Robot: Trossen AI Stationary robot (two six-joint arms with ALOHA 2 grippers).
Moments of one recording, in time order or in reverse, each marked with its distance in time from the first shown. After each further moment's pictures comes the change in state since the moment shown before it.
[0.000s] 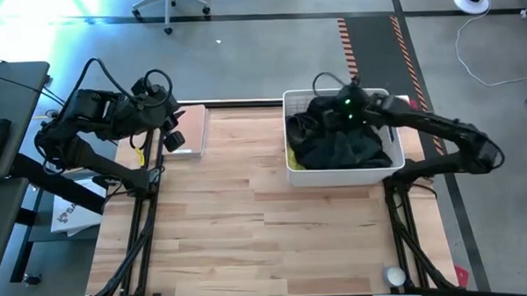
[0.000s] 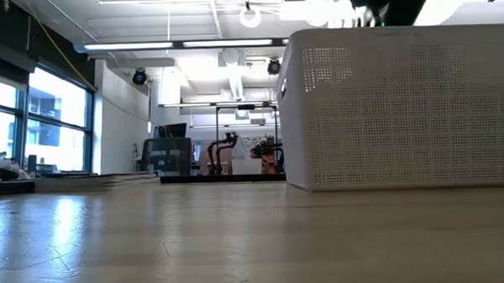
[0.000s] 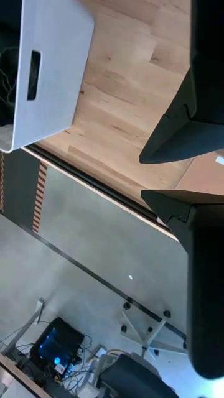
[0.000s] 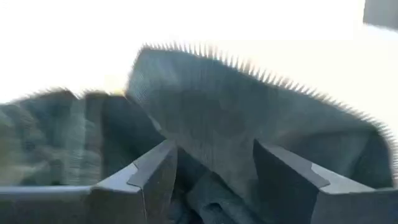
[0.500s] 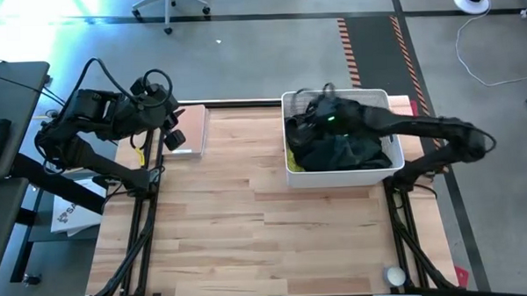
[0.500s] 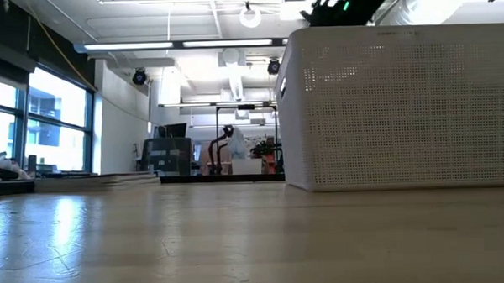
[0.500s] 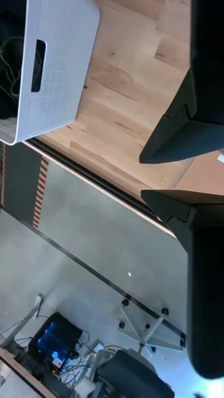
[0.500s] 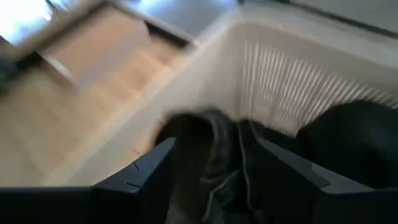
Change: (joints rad) left arm 0.000 0.000 0.000 0.000 -0.021 -0.017; right arm 0.300 0.147 0.128 0.244 0.064 -0.072
